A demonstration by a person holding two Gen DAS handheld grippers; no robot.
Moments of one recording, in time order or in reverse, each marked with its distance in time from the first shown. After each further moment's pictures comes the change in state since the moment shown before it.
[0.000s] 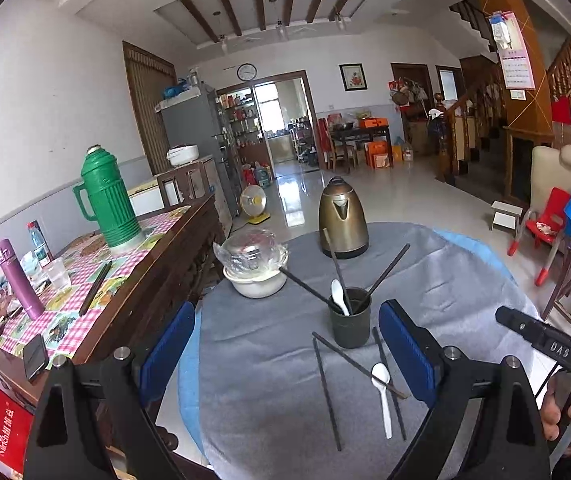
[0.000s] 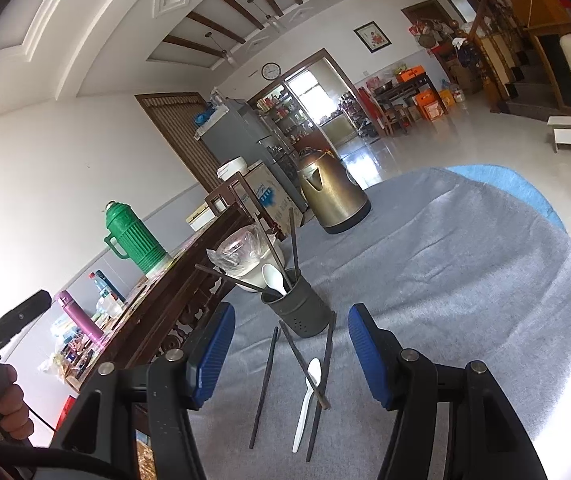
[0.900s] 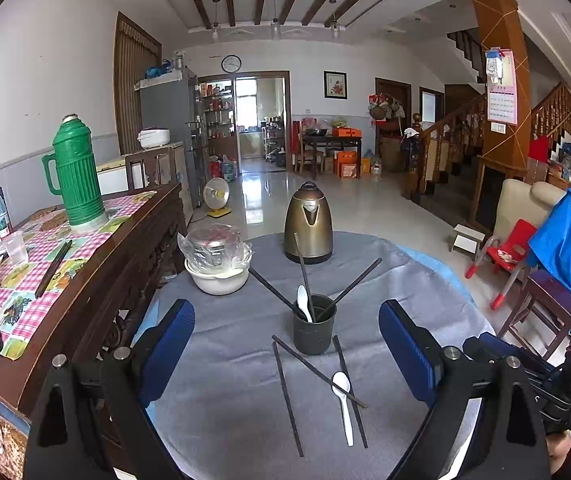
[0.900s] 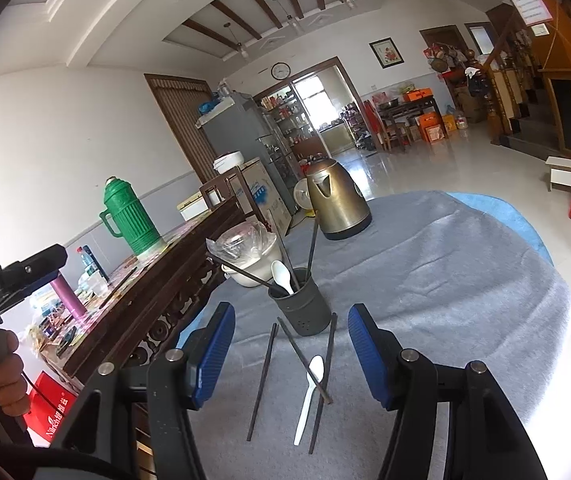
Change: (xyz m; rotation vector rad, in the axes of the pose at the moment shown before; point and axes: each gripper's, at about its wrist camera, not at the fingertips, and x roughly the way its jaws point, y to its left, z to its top) left arm 0.008 0.029 0.001 -0.115 0.011 -0.168; right arm -0.012 0.055 -0.006 -0.128 -0.003 -0.075
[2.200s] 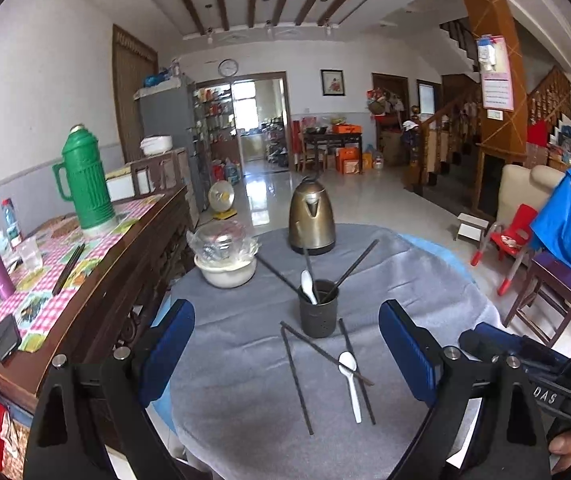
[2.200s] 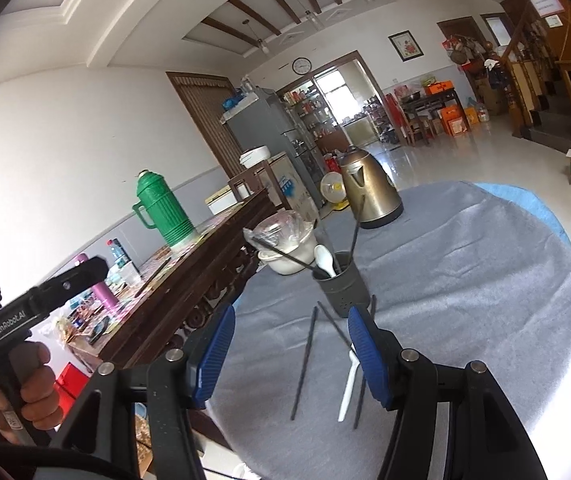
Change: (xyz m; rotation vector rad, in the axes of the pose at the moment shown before) left arm -0.035 -0.007 -0.020 0.059 -0.009 0.024; right arm -0.029 0.036 -0.018 -0.003 0.019 0.102
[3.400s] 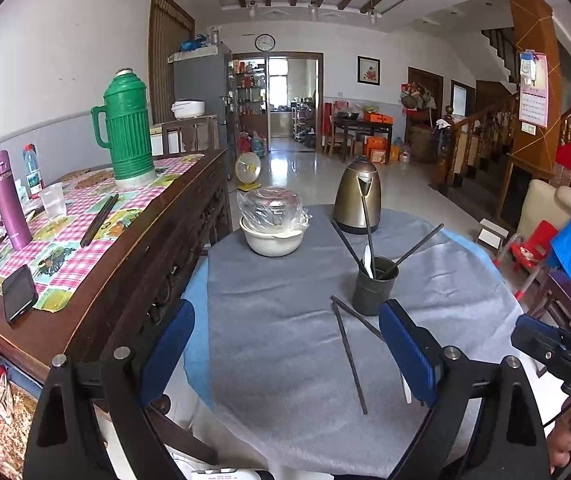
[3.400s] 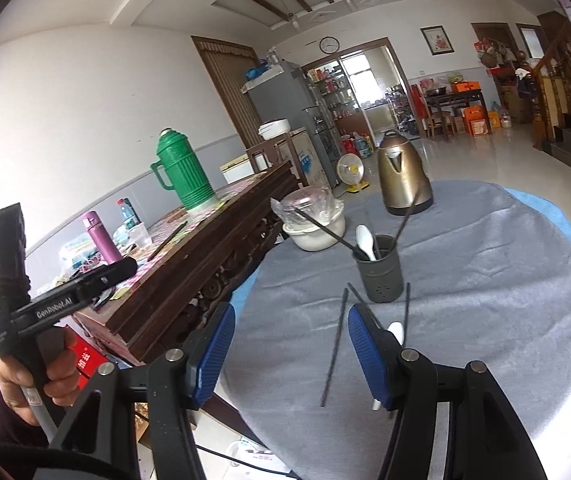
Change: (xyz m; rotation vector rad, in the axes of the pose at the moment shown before) left arm 0.021 0.105 -0.031 -0.126 0.085 0.047; right arm 0.032 0.070 -0.008 -0.115 0.093 0.012
